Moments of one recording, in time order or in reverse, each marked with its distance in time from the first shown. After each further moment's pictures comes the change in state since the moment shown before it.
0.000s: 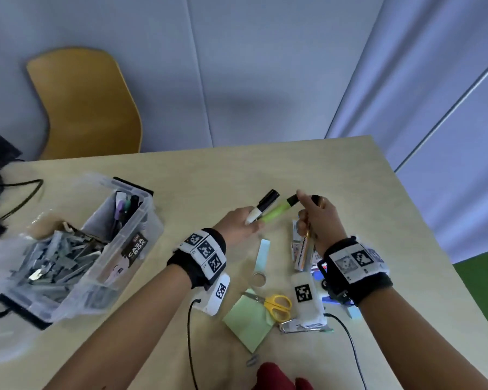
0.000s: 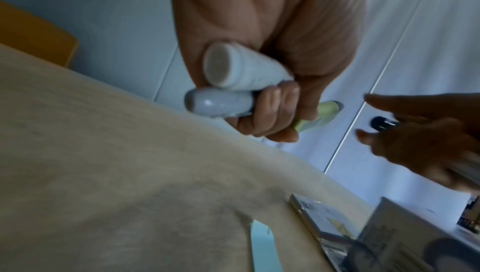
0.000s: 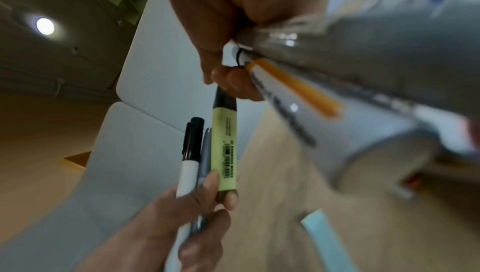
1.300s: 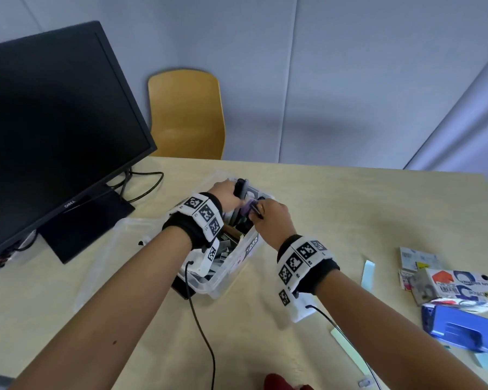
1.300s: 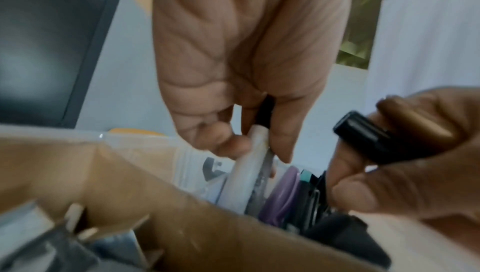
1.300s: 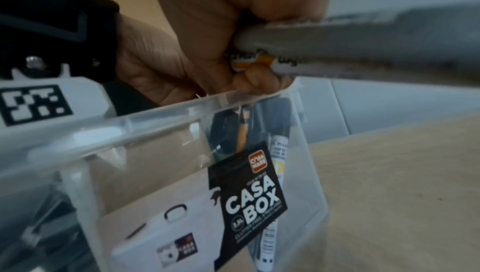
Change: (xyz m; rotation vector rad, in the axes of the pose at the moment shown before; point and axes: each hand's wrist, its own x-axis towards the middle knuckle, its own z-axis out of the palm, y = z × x) left_hand -0.109 -0.099 -0.197 0.291 0.277 -0.358; right_hand -0.070 0.040 0.268 -1.066 -0.392 -0.570
